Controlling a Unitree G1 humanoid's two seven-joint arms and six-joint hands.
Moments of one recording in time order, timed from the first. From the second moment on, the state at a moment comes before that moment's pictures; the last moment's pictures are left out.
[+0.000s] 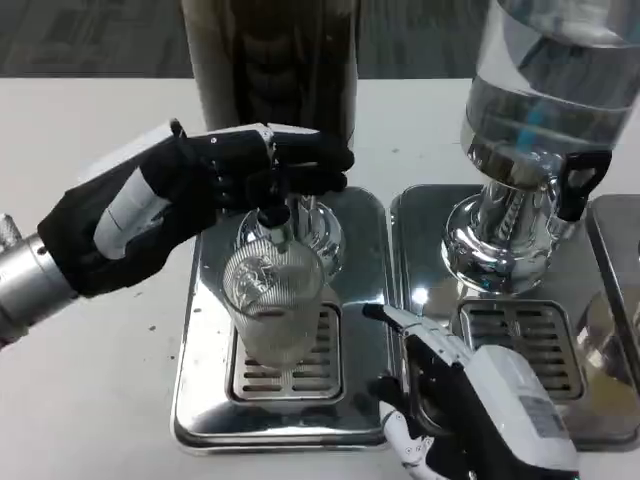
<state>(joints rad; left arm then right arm) -0.33 0.48 0.15 0.26 -0.47 -0.22 -1.13 0.44 -0.23 0.33 -0.26 -0.73 -0.23 -0.16</state>
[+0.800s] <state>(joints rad) -0.29 0.51 0.13 0.21 -0.46 -0.30 -1.13 0.44 -0.23 0.31 -0.27 -0.68 -0.20 -0.16</state>
